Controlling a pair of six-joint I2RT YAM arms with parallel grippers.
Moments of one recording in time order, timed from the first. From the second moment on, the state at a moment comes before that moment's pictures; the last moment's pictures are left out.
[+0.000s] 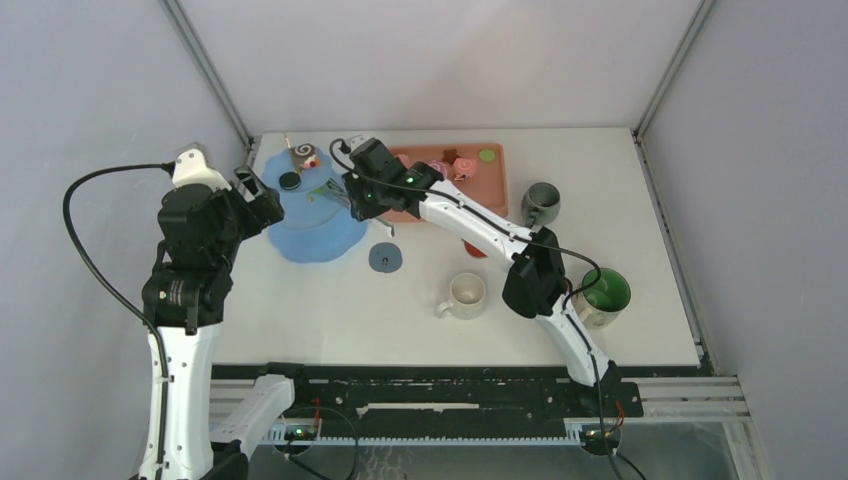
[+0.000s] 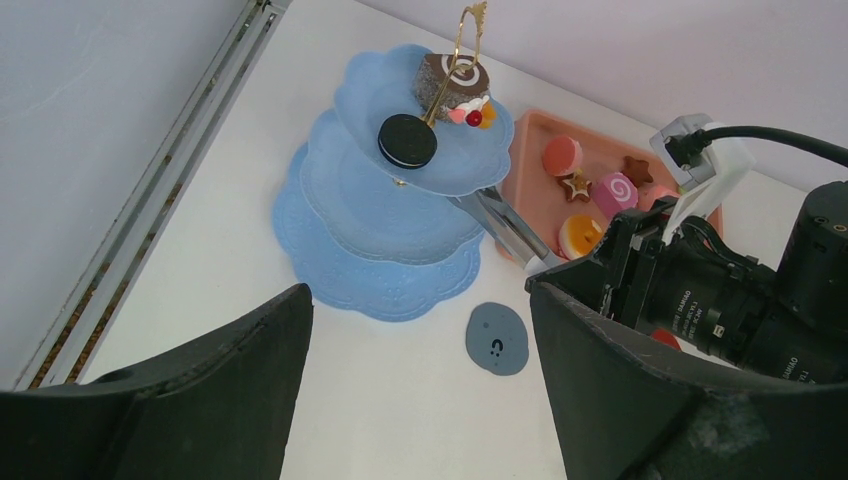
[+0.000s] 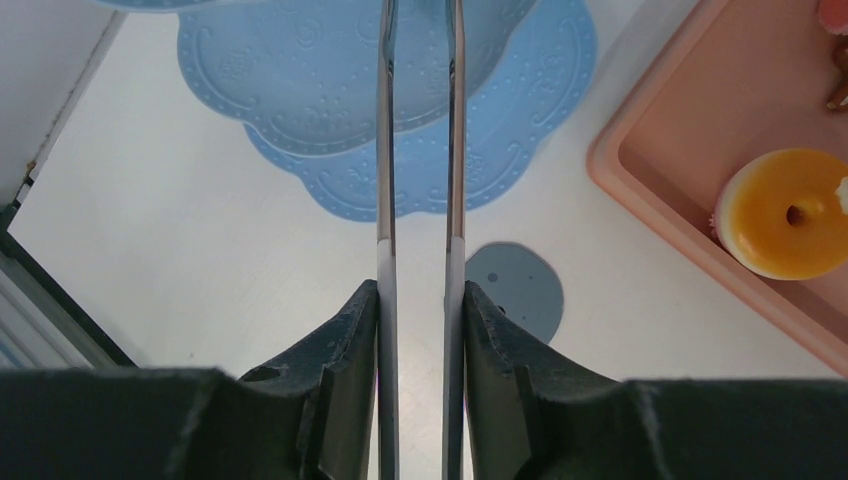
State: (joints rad) left arm -0.06 0.84 1.34 -0.81 -0.20 -0.35; right arm 0.88 2.31 2.35 -0.77 0.01 0.32
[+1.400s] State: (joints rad) left arm -0.06 0.84 1.34 -0.80 -0.12 -0.36; right arm 0.49 1.66 1.41 -0.57 0.18 0.35
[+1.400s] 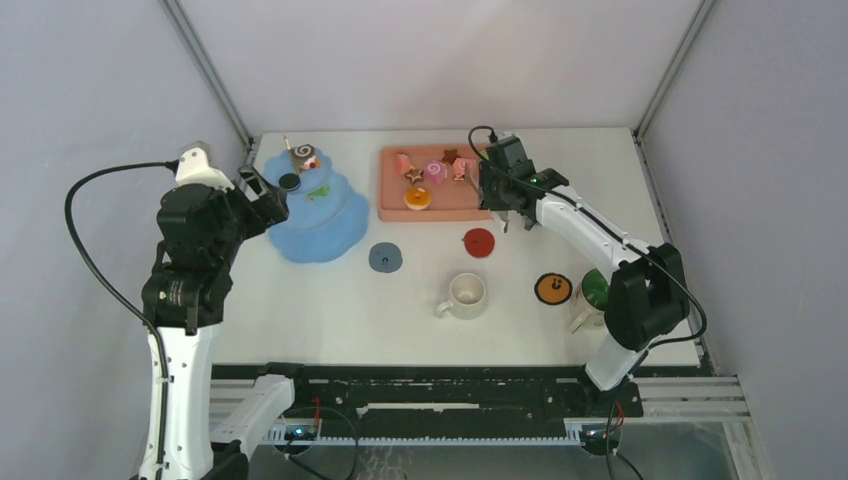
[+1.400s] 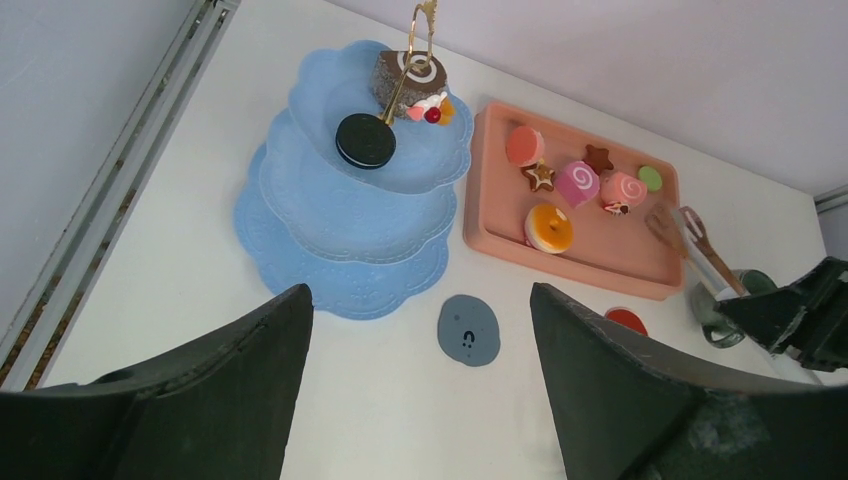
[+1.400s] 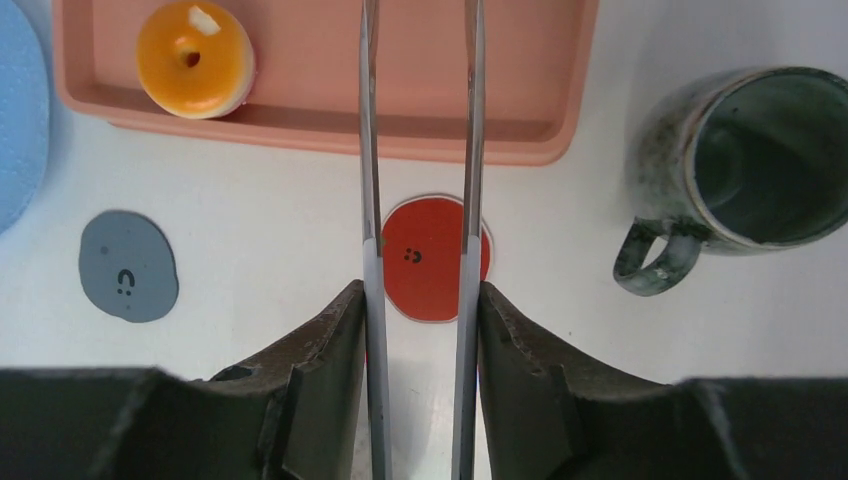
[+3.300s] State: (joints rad) left arm -0.06 0.86 1.30 -0.77 -0.12 -0.37; right arm 0.51 1.84 1.56 -0.58 0.22 0.49
